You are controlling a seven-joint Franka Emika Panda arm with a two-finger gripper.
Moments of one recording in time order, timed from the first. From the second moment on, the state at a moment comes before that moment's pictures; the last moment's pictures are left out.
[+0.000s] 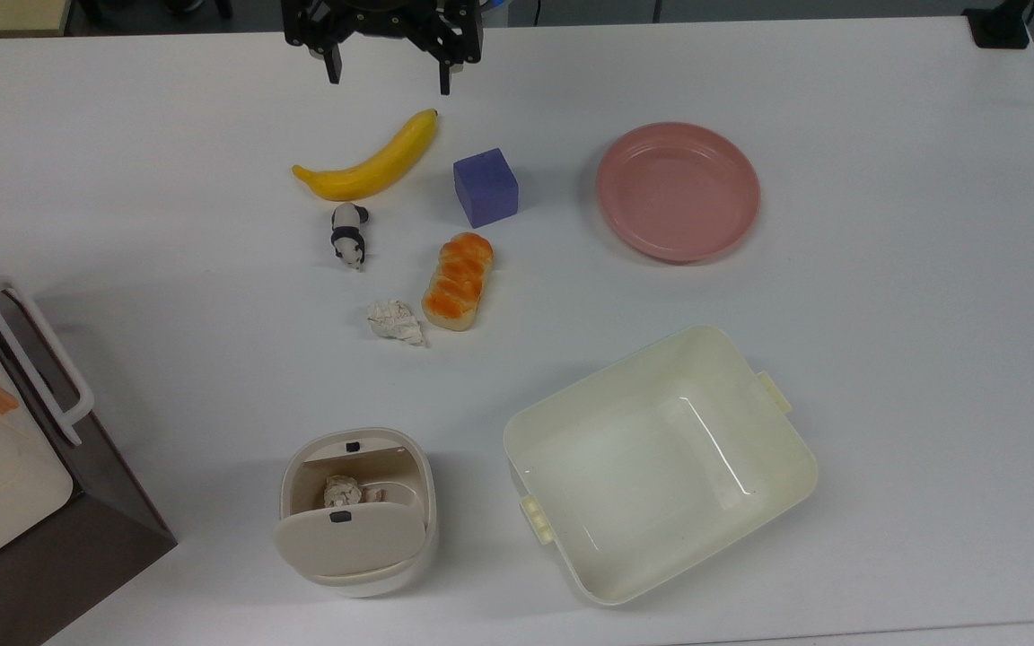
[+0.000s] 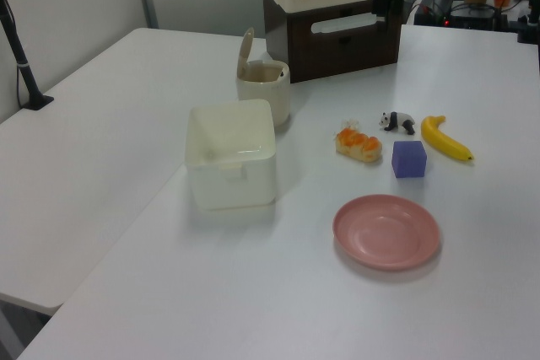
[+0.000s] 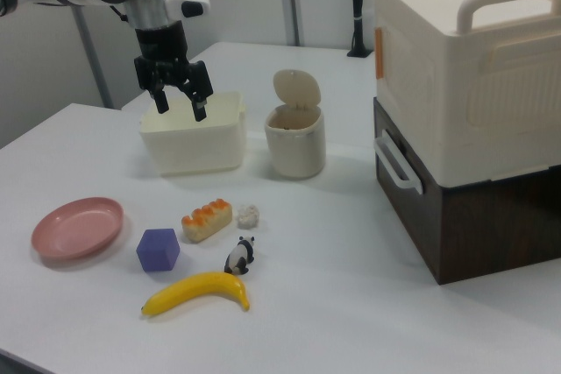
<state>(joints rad) -0.06 0.13 0.07 -1.48 -0.06 1.59 0.08</state>
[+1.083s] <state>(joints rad) -0.06 0.14 0.07 -1.48 -0.06 1.59 0.03</state>
